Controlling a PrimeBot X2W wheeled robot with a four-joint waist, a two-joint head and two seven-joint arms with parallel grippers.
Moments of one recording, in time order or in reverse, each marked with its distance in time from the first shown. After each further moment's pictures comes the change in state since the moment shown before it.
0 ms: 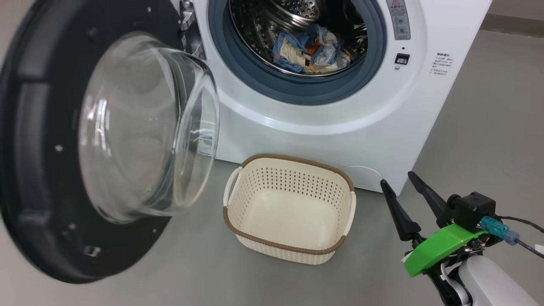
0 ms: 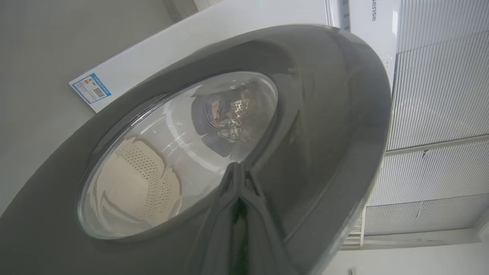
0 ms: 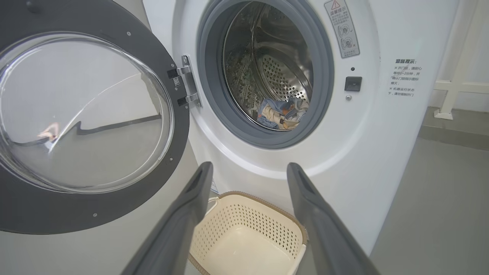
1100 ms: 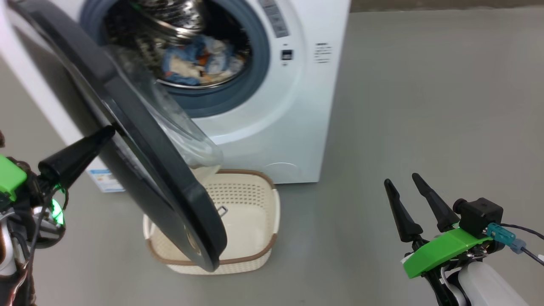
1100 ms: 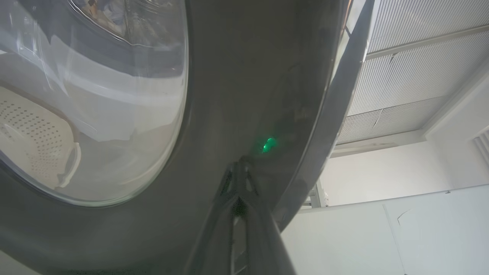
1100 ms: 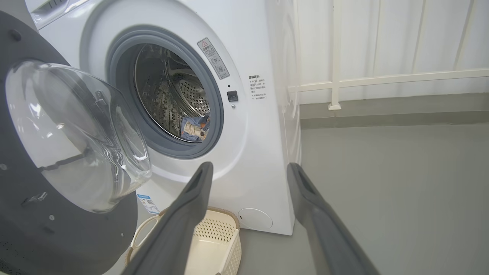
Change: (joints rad) left arm 0.245 -0.271 -0.080 -0.709 0.011 0.363 -0.016; right arm 0.051 0.049 -0.080 -0.044 -0.009 0.000 0.000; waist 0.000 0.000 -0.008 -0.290
